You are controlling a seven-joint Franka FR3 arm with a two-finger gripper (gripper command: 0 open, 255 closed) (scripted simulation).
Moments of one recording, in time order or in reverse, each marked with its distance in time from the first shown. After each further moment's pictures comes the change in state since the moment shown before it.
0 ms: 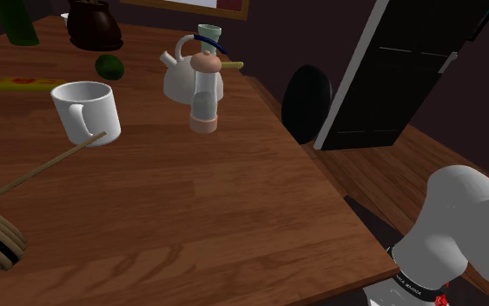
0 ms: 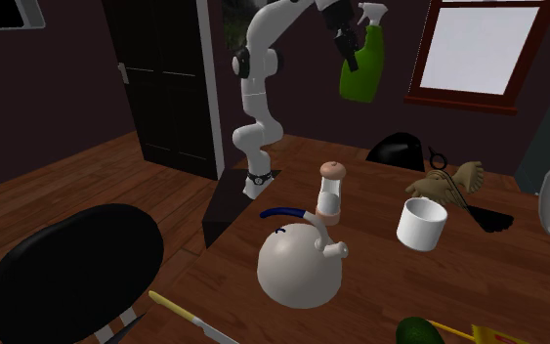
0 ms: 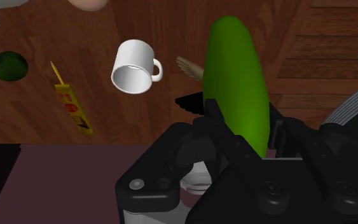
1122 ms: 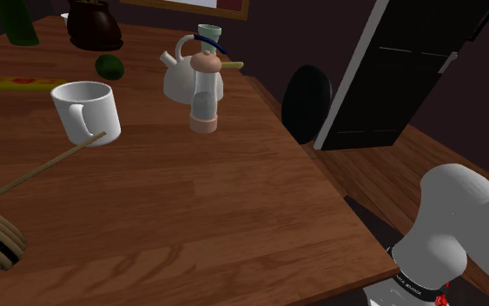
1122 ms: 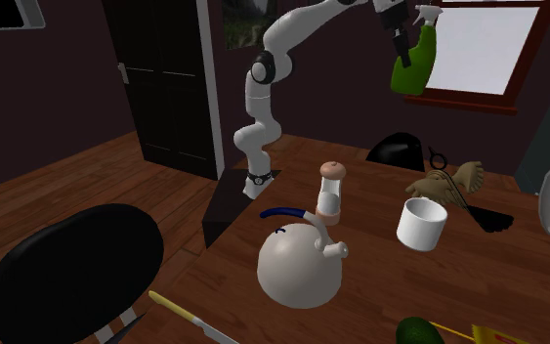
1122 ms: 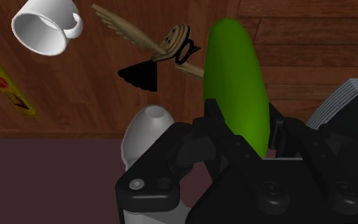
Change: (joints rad) arm 0.190 0.198 0.282 0.205 -0.203 0.057 0.407
